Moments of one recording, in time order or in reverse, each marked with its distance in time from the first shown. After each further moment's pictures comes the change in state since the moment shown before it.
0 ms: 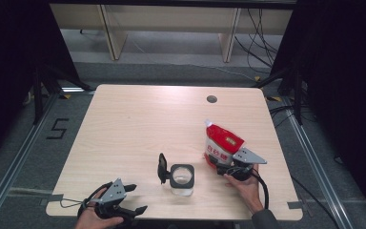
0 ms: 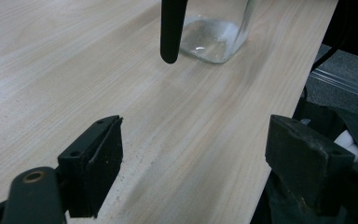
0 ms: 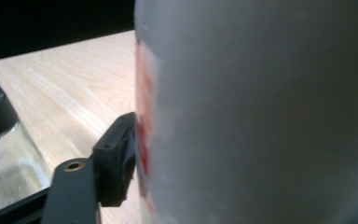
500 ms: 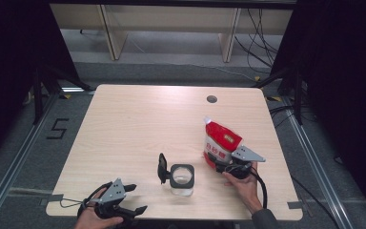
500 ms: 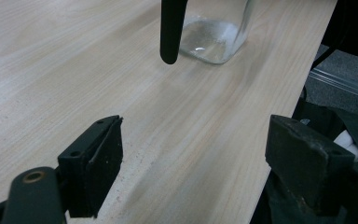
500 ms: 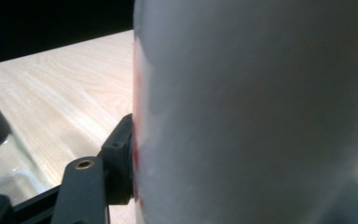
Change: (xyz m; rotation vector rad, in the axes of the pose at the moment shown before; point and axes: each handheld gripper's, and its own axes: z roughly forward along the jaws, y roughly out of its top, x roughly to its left) left arm 0.000 0.000 -0.002 0.002 0.006 -0.020; right arm 0.001 0.006 0.002 0.039 -0.002 0.022
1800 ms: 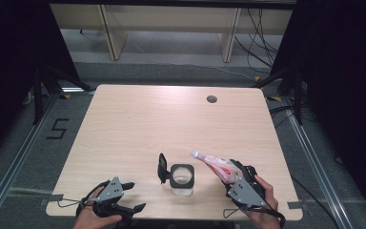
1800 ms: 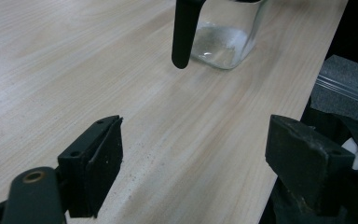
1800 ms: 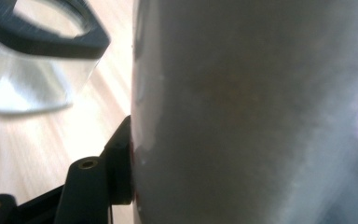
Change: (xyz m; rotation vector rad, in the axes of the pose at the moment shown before) left arm 0.003 0.001 -0.003 -0.013 0.025 -0.017; right arm 0.077 0.022 -0.087 0.140 -0.237 -0.709
